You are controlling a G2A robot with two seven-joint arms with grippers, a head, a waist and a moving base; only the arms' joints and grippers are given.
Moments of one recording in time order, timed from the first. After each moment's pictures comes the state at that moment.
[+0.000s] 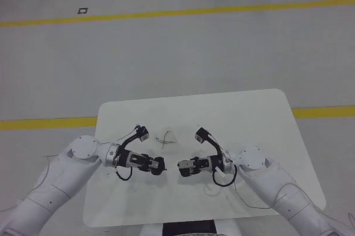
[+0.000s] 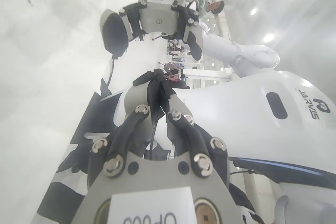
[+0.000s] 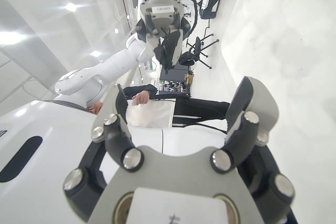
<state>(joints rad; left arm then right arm) 1.11 -0.80 -0.87 -1.44 -0.66 -0.32 -1.32 -1.27 -1.13 0.91 -1.45 0.40 -0.31 1.10</state>
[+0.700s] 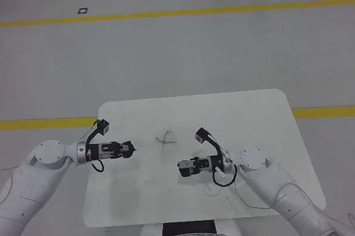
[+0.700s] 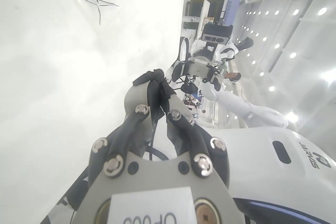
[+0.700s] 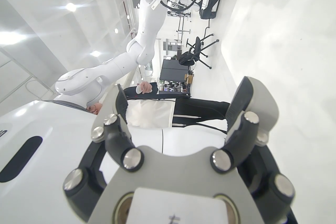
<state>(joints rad) 1.29 -0.70 -1.16 -1.41 -0.53 -0.22 -1.15 -1.27 -1.13 0.91 -1.45 0.40 -0.31 1.10</state>
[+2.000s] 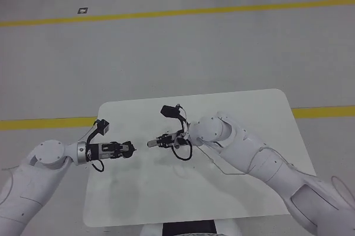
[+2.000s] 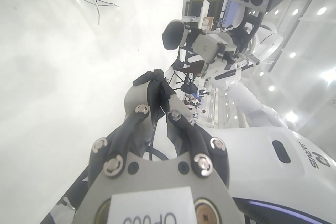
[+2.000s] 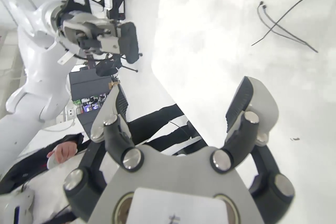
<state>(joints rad) 1.29 -0.70 -1.16 -1.41 -0.53 -0.22 -1.15 -0.77 -1.30 0.56 -1.37 -0.02 0.31 0.89</state>
